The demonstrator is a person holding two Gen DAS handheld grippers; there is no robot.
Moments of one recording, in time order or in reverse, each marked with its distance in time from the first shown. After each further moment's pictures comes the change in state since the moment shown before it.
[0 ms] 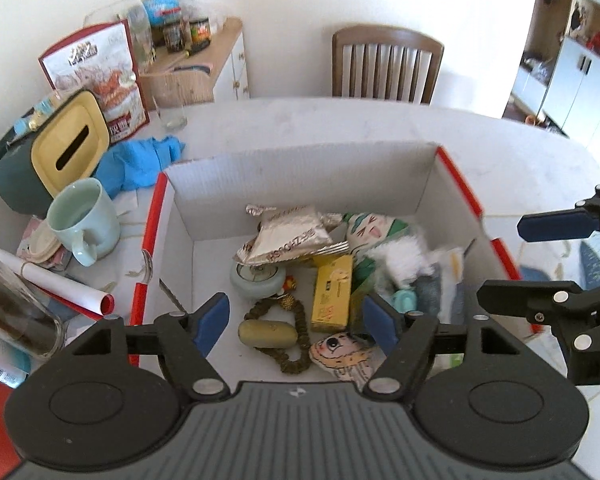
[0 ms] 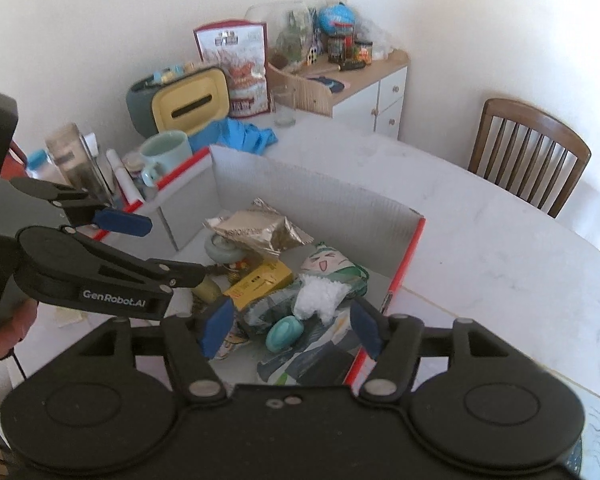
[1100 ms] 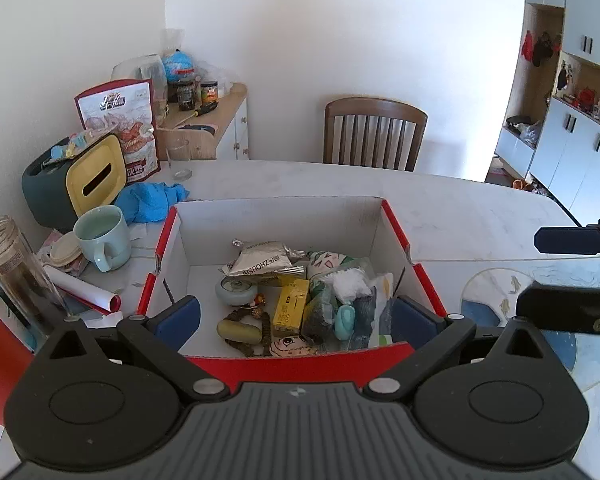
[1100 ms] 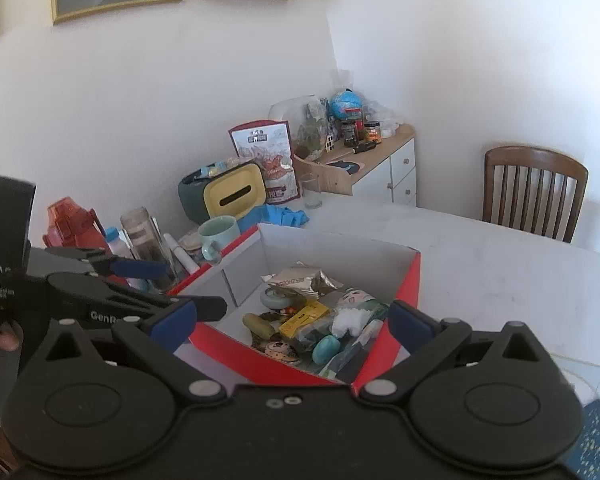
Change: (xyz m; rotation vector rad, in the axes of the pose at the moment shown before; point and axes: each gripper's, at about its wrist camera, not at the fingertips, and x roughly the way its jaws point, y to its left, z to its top) left arm -0.087 -0.030 -0.043 -0.053 -0.212 -0.010; right arm -0.101 -0.007 -0.052 0.091 -0.290 0.120
